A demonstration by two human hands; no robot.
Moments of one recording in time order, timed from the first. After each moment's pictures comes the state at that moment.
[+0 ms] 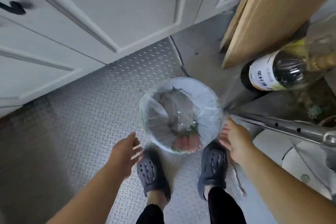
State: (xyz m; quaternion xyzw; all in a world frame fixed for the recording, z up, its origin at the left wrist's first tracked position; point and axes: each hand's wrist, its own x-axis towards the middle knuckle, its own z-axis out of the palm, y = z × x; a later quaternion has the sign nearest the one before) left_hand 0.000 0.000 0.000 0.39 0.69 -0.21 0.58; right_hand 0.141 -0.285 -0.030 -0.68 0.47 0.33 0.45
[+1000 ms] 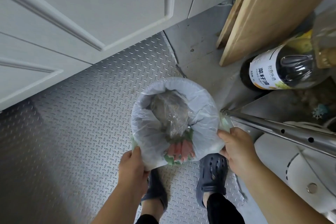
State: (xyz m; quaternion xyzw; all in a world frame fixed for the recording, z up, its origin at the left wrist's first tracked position) left_hand 0.007 -0.059 -0.010 0.38 0.73 -0.15 0.55; right_hand 0.132 -0.293 -0.039 -0.68 0.41 0.33 0.51
